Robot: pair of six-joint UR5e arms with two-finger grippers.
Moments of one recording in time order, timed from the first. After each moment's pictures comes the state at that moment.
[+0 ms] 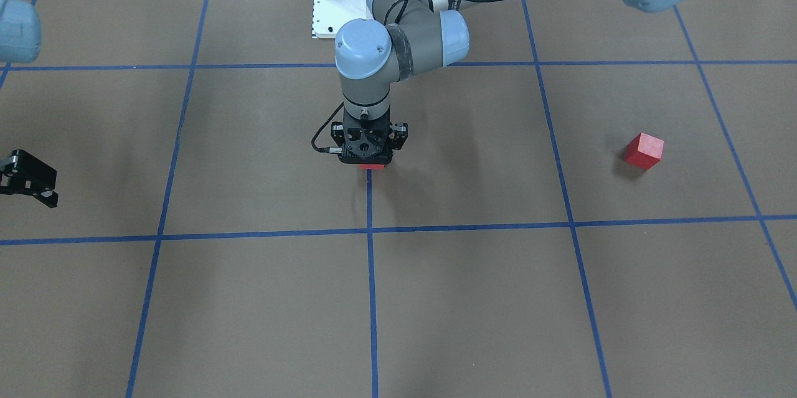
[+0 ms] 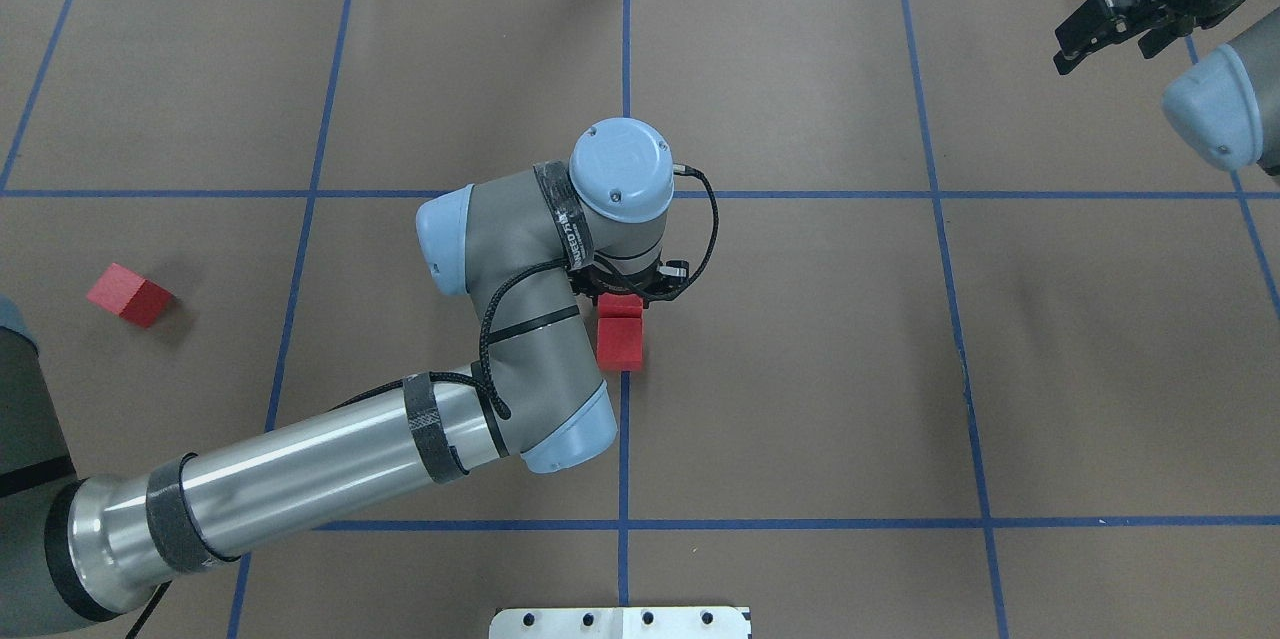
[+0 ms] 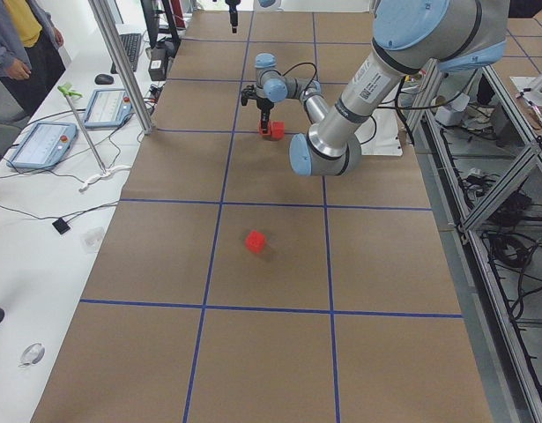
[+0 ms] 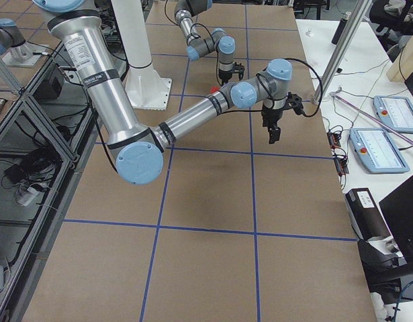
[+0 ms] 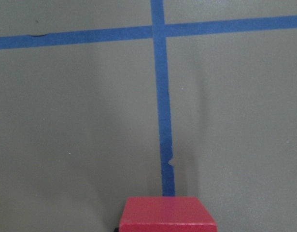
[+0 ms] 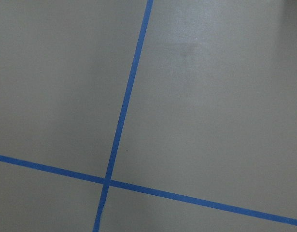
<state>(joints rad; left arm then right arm) -0.49 -2.52 -1.31 -1.62 -1.88 -1.15 1.21 -1.16 1.71 -1.68 2.23 0.35</state>
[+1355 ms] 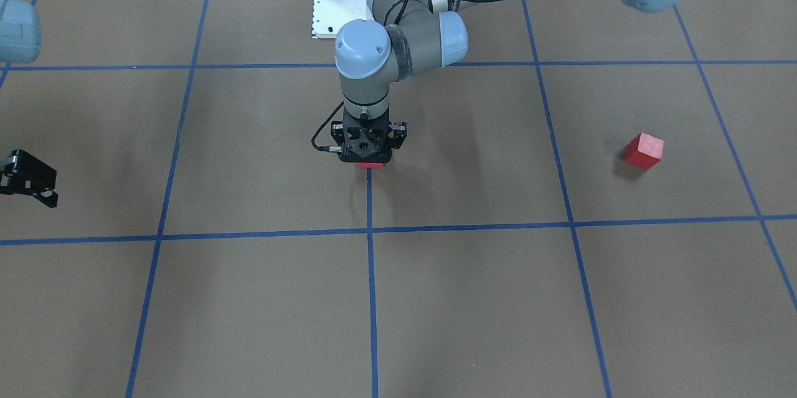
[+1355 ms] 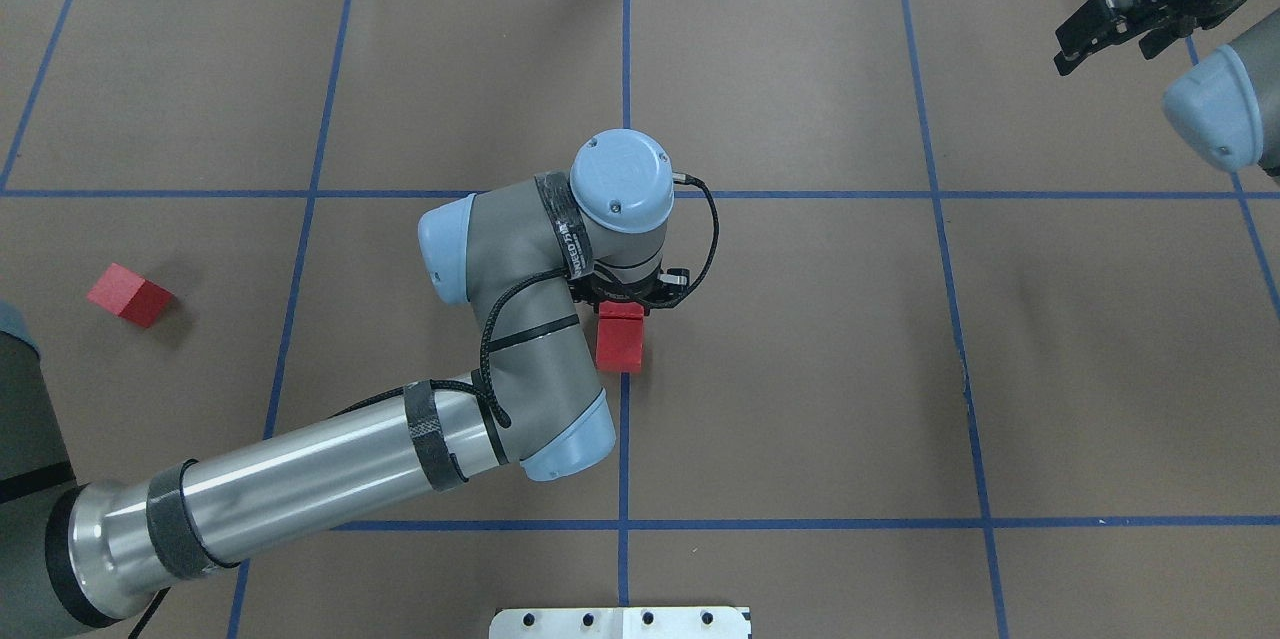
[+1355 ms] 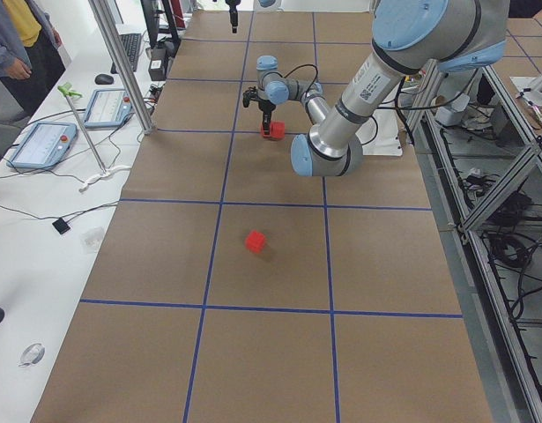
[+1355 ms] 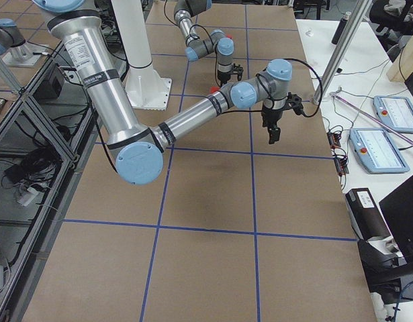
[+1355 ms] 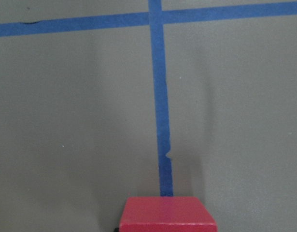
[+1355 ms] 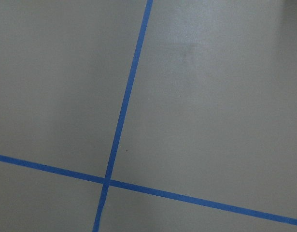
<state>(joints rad) -0.48 -2.52 -1.30 -1.63 -1.87 -1.15 1.21 -1.16 1.71 -1.68 2.23 0.35</state>
